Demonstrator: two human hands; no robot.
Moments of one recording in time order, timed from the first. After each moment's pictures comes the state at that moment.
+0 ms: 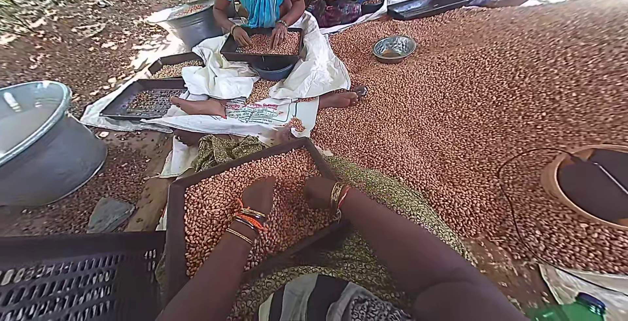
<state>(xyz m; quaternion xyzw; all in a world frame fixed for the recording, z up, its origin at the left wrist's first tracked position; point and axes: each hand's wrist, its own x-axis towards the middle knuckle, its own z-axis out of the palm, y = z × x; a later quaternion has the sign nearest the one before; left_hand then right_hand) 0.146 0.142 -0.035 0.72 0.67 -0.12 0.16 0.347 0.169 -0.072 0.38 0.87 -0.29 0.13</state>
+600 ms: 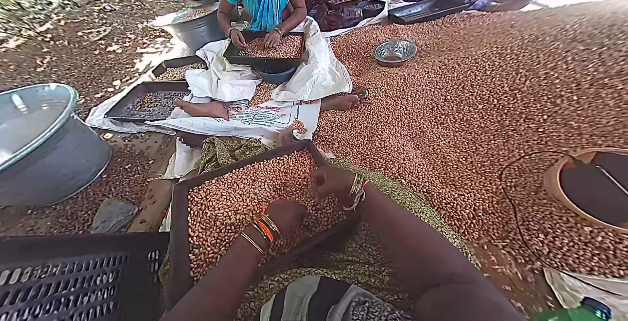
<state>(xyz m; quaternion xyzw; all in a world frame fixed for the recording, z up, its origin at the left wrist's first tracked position) 0.164 0.126 -0.060 0.86 0.39 -0.20 0.26 0.377 0.164 -0.036 0.43 0.65 -0.62 -0.12</state>
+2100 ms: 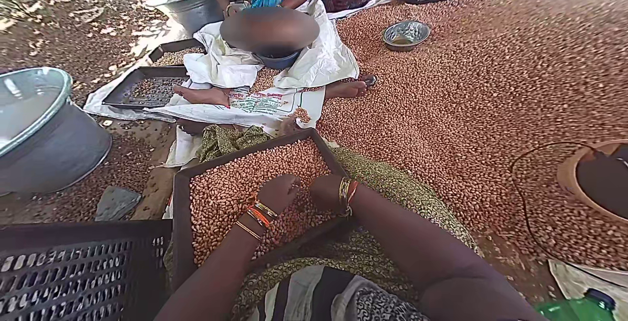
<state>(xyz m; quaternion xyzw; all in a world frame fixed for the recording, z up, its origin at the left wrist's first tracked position) 0.148 0.134 -0.037 0.79 0.54 -0.03 0.30 0.339 0.151 -0.051 0.37 0.86 -0.29 0.20</state>
